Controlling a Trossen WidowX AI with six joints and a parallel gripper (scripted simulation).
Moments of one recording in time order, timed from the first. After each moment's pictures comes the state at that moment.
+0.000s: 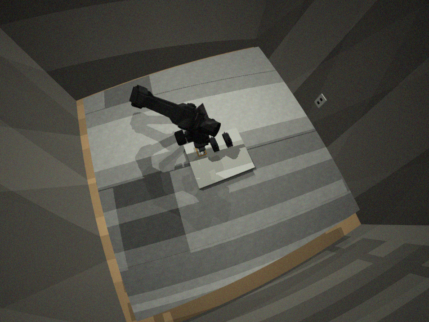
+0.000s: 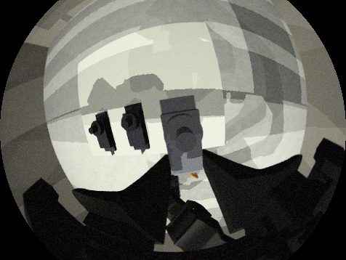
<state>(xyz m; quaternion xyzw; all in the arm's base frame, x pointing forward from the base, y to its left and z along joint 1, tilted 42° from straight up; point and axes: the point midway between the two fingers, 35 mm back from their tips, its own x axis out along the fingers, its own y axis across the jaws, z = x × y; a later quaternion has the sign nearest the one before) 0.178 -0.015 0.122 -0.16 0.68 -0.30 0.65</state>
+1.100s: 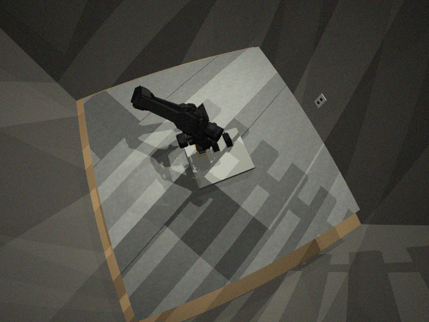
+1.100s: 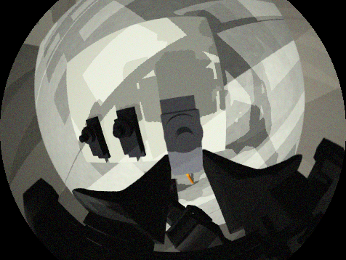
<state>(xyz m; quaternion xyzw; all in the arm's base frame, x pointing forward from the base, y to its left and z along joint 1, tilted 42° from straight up) 0.184 -0.026 0.110 -0.17 0.69 -0.32 0.62</state>
